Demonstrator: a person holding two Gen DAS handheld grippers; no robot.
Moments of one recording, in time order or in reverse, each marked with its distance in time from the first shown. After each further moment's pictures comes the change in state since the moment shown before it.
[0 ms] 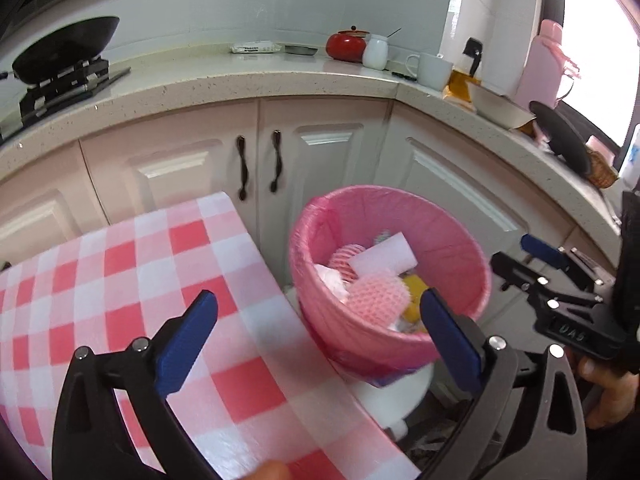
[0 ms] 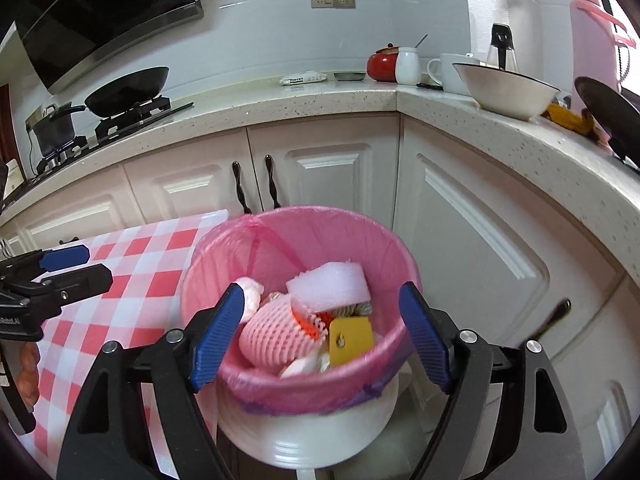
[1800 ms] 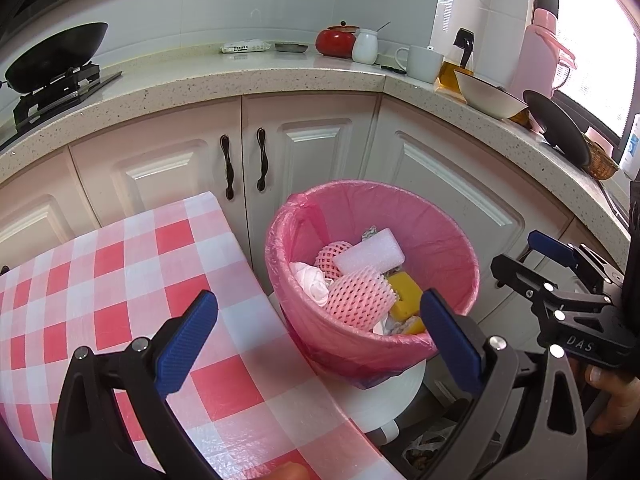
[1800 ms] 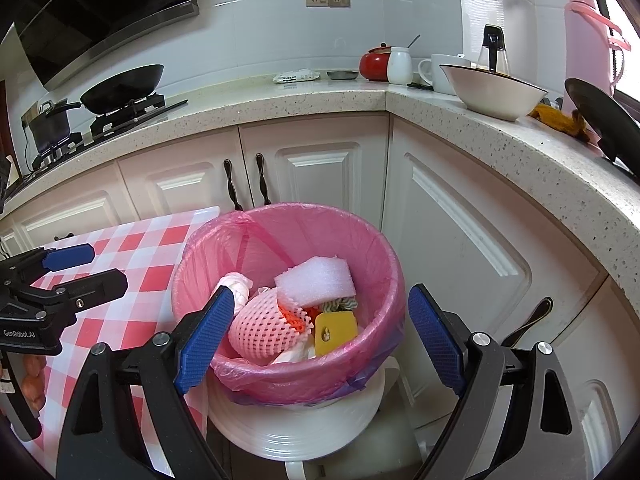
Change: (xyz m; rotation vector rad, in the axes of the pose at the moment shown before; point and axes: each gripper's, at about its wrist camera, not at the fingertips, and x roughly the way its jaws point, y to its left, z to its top) left arm 0.011 -0.025 0.002 0.028 0.008 0.020; right arm -0.007 -0.006 -0.002 -0.006 0.006 -0.031
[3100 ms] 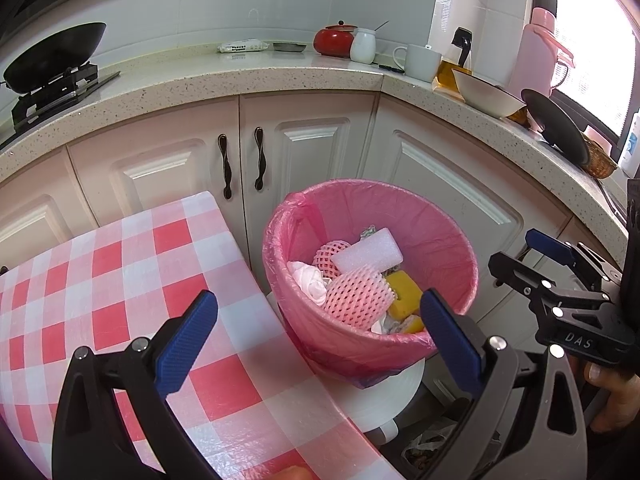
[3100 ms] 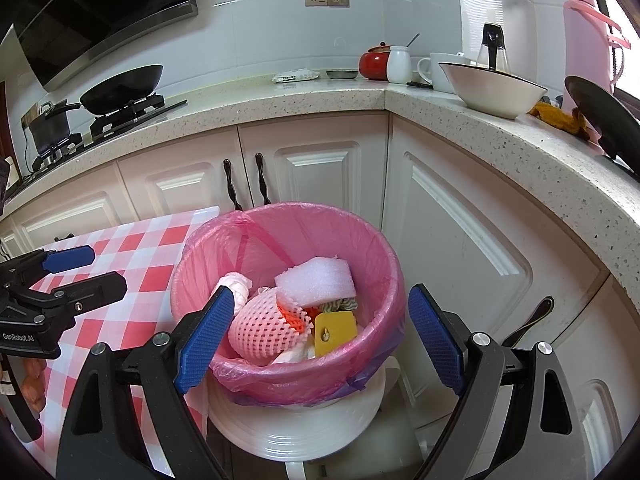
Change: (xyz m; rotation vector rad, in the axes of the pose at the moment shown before) left arm 0.001 -0.002 -0.001 0.007 0.001 -0.006; right arm -0.001 0.000 -0.002 0.006 -0.001 0.002
